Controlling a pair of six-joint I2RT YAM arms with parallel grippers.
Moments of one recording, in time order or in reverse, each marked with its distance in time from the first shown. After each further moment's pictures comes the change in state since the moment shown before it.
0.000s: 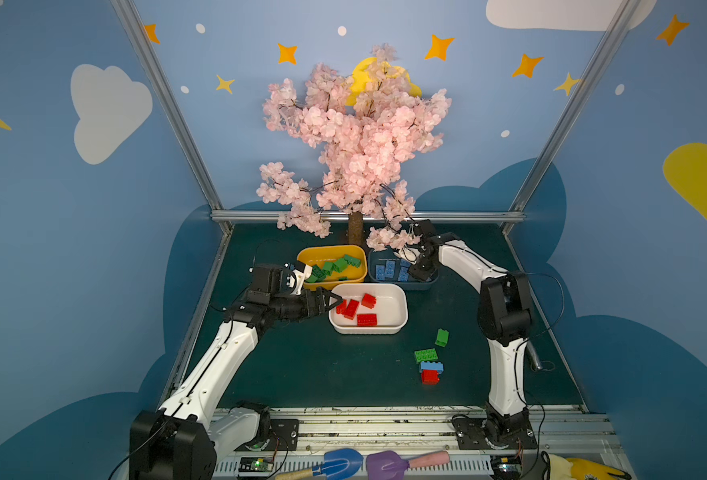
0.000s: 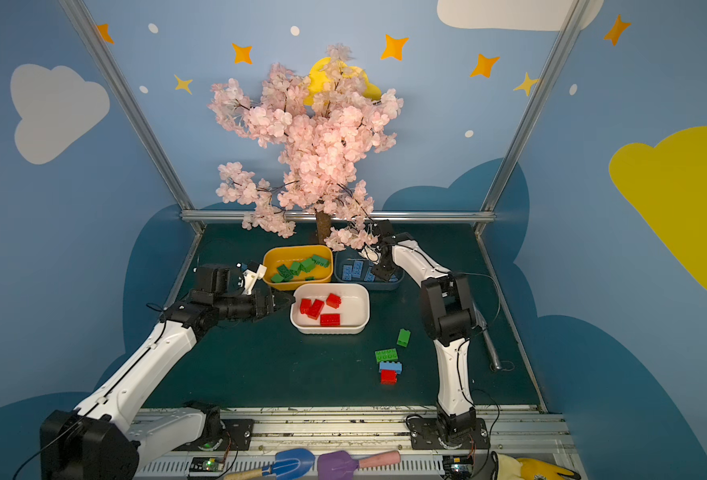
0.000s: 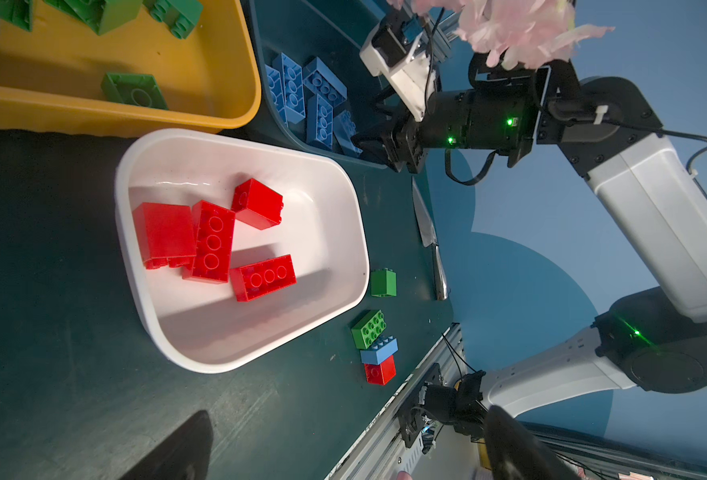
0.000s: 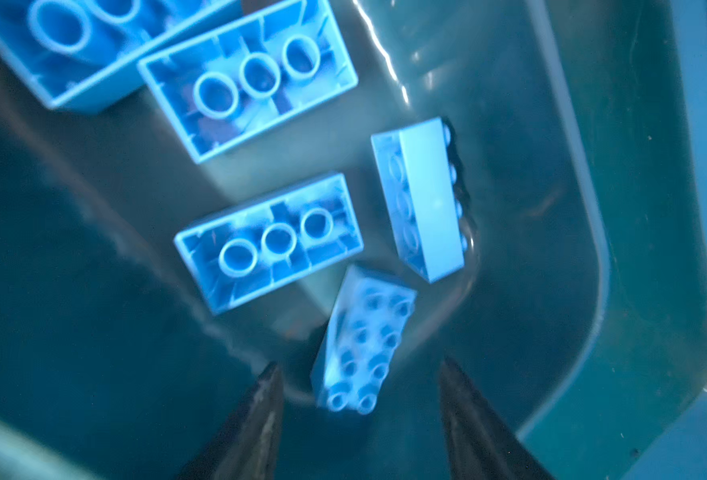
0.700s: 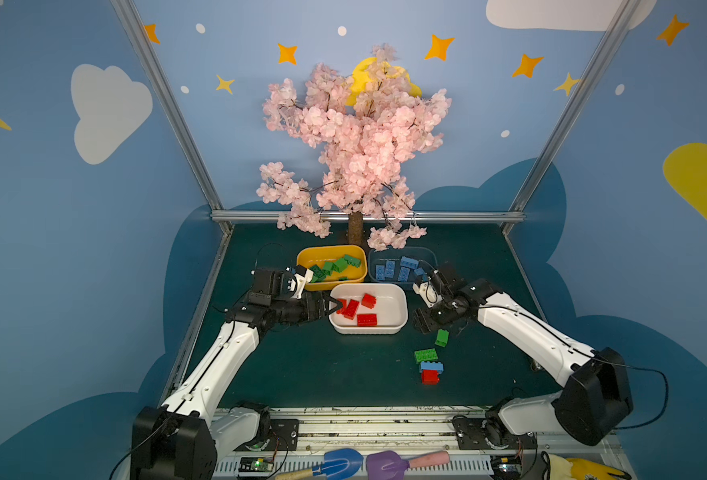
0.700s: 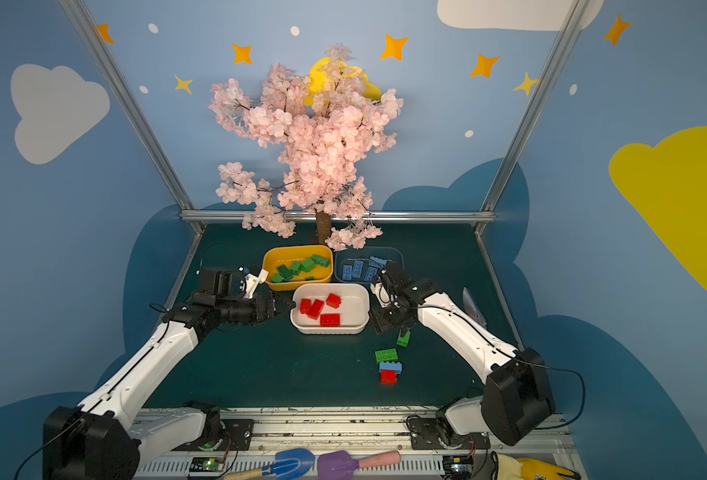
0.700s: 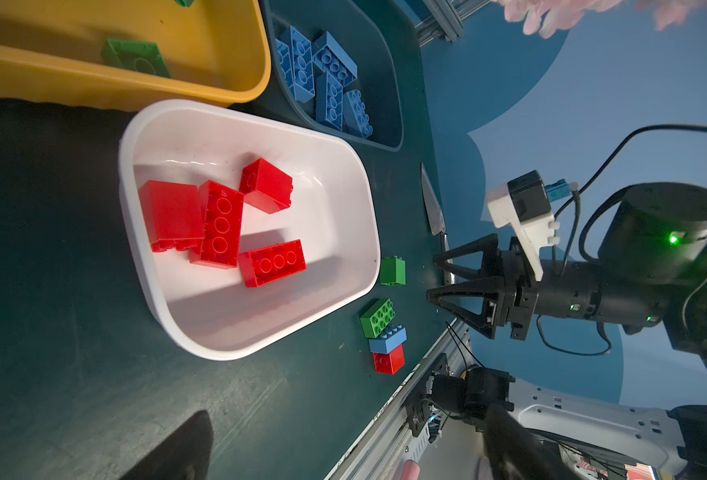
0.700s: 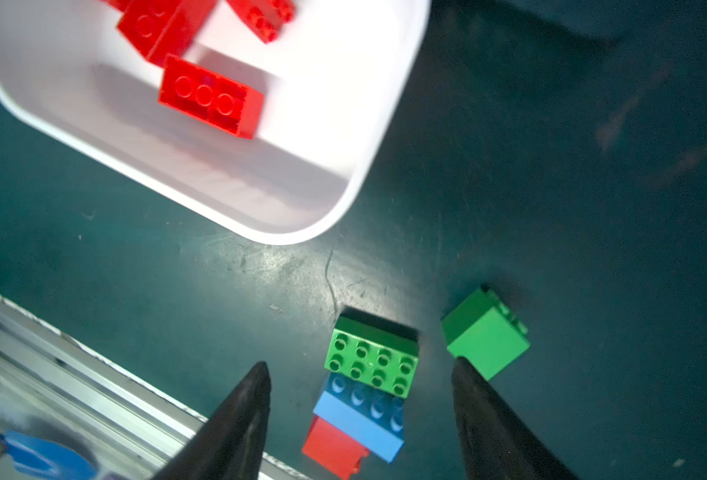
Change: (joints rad) left arm 0.002 0.013 -0.032 -0.008 0.009 0.036; right arm 0.209 -0.743 -0.689 -0.117 -0.214 0.959
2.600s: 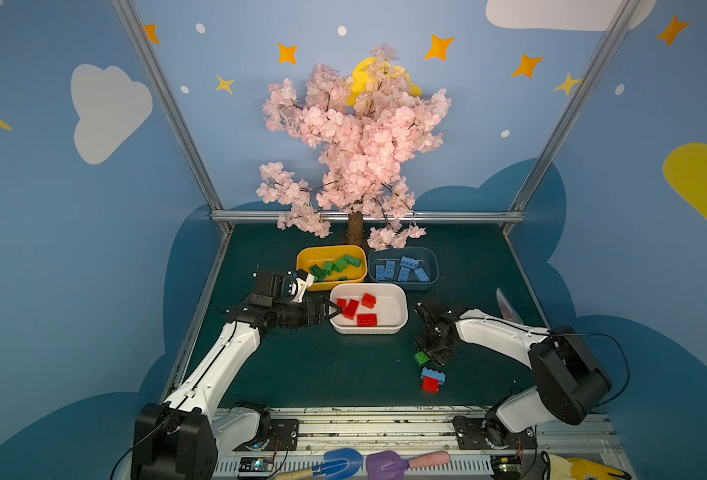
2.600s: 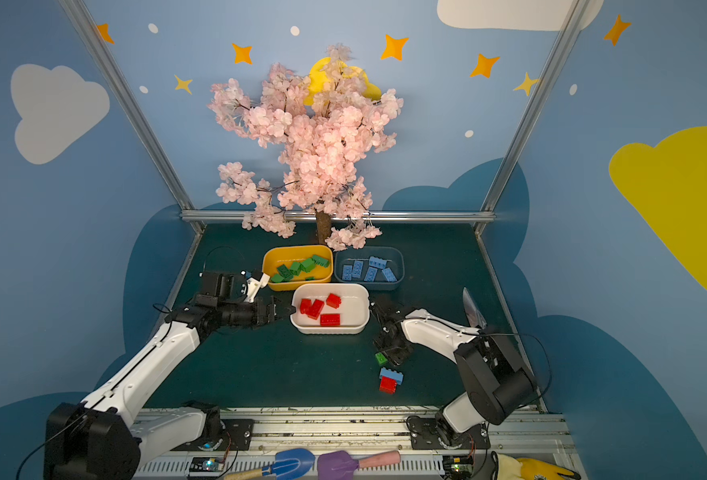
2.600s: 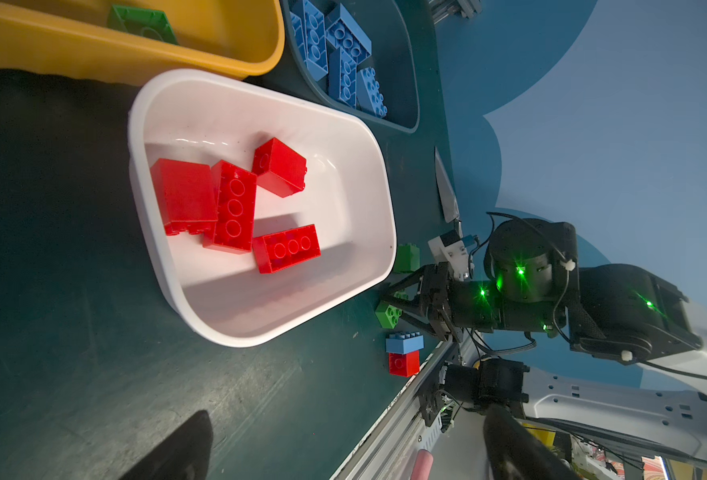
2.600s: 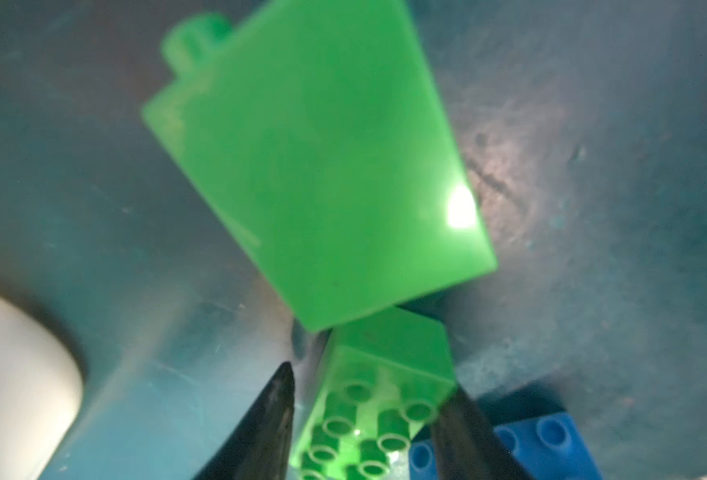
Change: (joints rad) left arm 0.002 0.004 -0.026 -0.023 -0.008 0.053; right arm 0.055 0.177 -0.235 0.171 0.063 1.110
